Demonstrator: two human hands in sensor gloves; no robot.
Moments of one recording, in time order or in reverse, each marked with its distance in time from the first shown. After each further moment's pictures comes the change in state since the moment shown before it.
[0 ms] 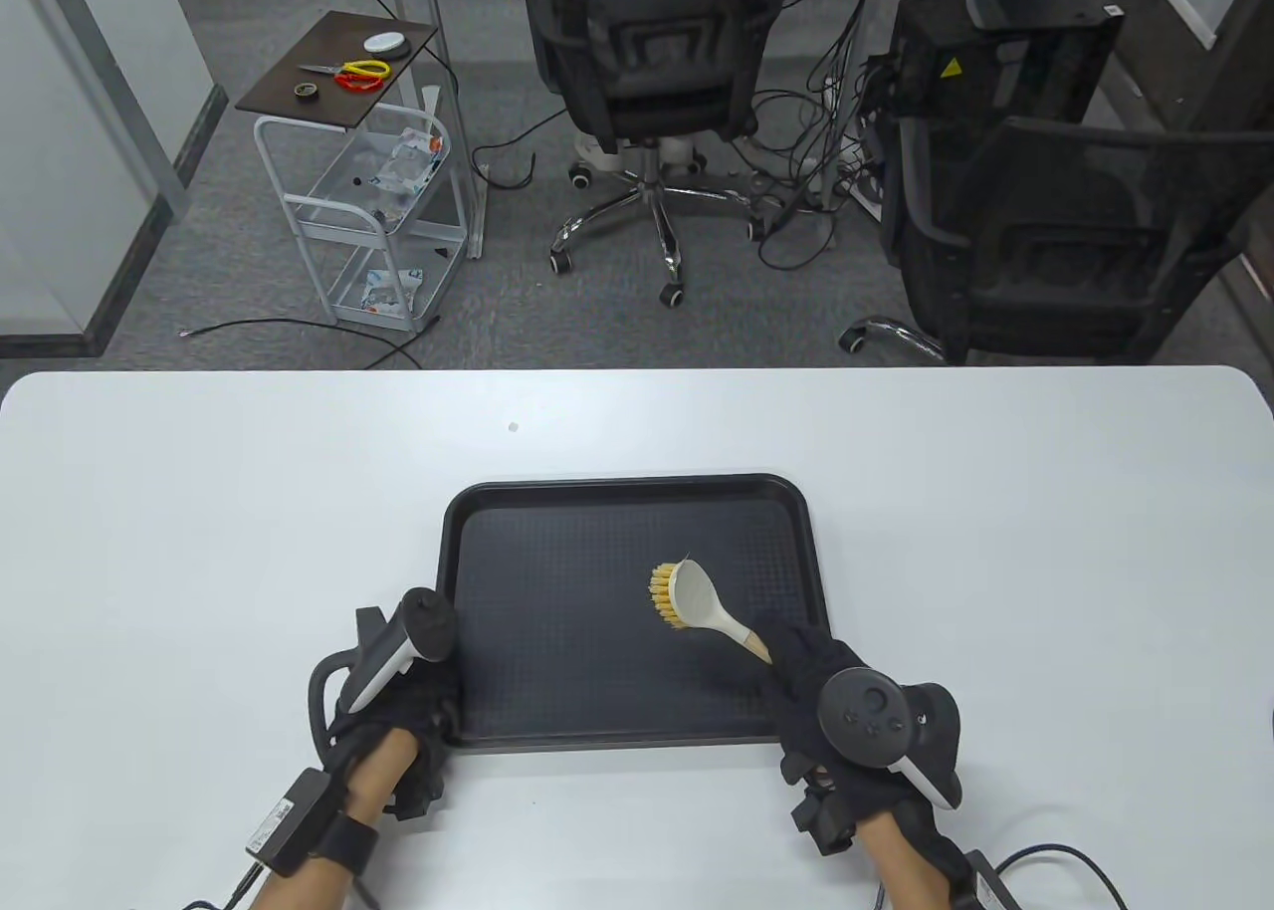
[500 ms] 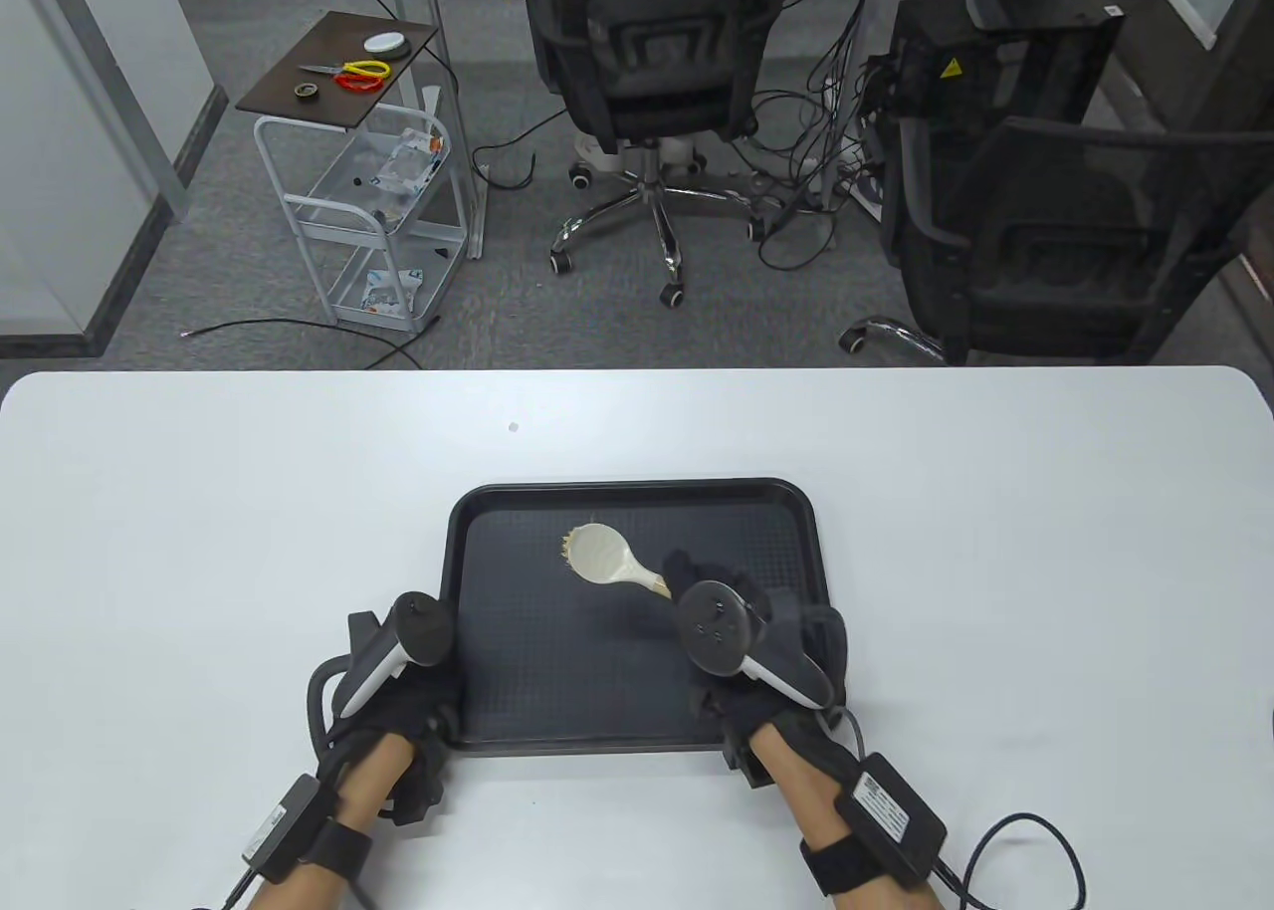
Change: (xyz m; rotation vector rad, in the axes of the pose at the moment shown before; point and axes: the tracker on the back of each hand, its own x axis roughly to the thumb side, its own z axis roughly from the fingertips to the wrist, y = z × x) left_hand -0.006 -0.002 0.000 -0.024 -0.020 0.058; right_hand 0.090 0.042 -0.091 0.188 -0.024 0.293
